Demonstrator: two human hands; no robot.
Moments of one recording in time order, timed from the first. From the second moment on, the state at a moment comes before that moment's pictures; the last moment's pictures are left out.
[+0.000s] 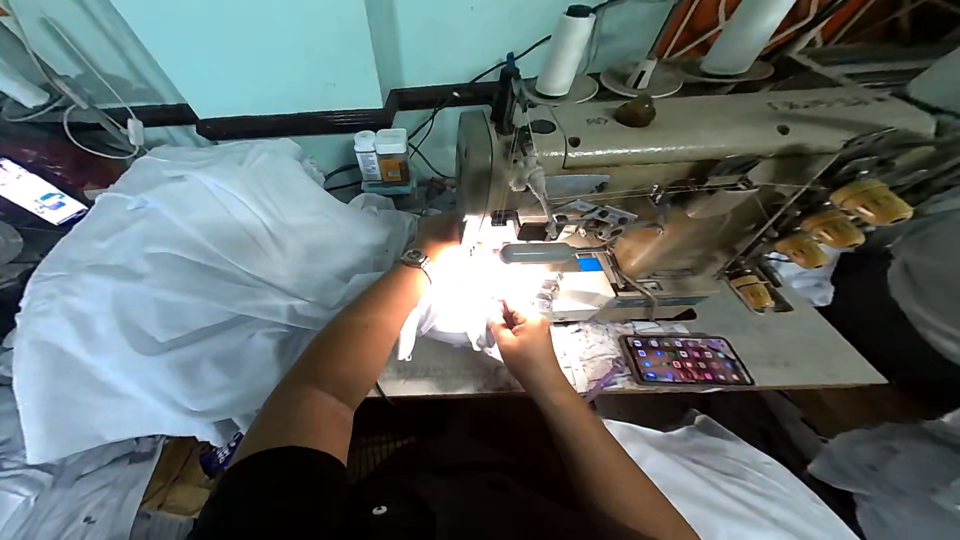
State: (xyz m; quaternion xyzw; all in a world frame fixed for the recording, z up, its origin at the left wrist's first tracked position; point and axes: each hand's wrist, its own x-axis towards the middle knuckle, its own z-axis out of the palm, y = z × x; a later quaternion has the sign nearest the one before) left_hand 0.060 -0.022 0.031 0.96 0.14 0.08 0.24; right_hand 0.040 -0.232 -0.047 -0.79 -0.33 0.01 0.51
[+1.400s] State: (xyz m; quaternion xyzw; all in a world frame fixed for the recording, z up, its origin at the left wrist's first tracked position) left_hand 0.036 -0.006 0.029 0.95 0.02 0.15 0.26; right_hand 0.035 -0.222 -0.056 -0.81 -0.34 -0.10 0.46
